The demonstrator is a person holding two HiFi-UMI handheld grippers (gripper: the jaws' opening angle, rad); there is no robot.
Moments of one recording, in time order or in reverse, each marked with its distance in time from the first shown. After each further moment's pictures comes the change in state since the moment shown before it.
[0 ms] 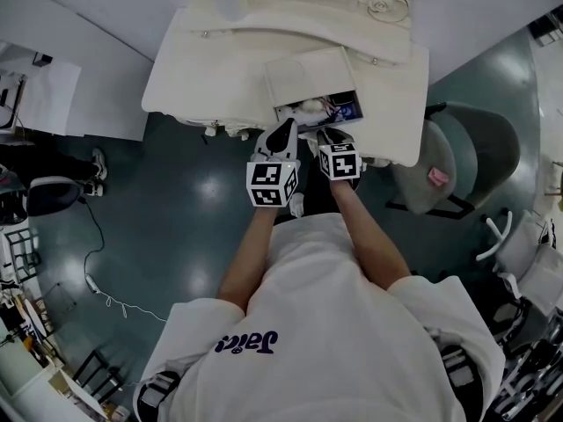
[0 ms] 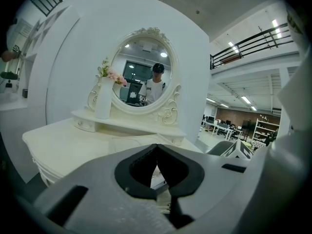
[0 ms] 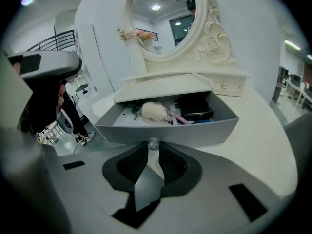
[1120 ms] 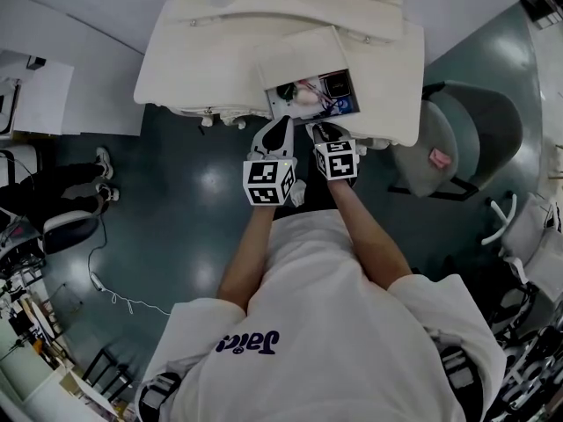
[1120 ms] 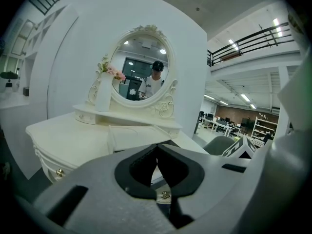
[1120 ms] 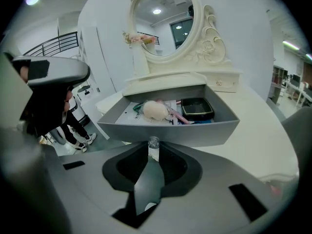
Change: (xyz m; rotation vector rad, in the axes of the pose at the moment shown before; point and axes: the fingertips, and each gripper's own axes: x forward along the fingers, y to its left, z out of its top) left arm -0.019 -0.018 -0.034 0.001 0.039 -0.003; right arm -0.019 0.009 -0.031 -0.011 -0.039 0.006
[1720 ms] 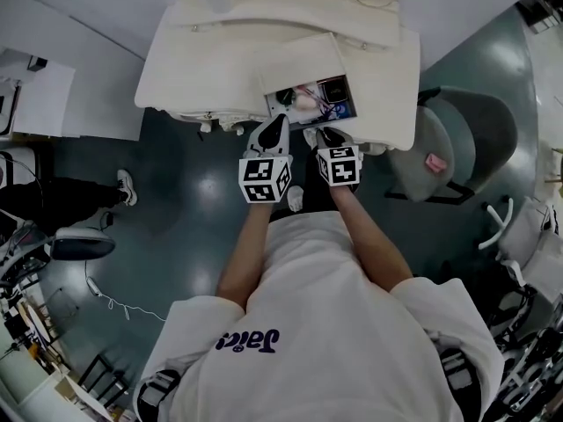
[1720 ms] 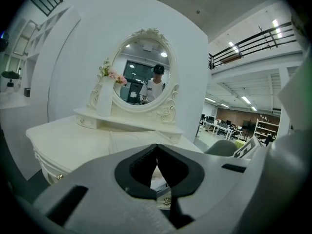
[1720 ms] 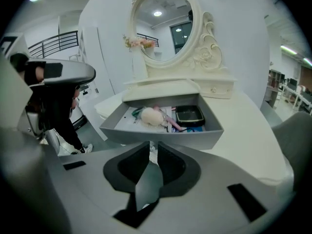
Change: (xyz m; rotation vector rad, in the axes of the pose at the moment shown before) left arm 0.000 0.007 0.016 -0.008 -0.035 0.006; right arm -0.020 -0.007 0.007 -0.013 -0.018 -0.034
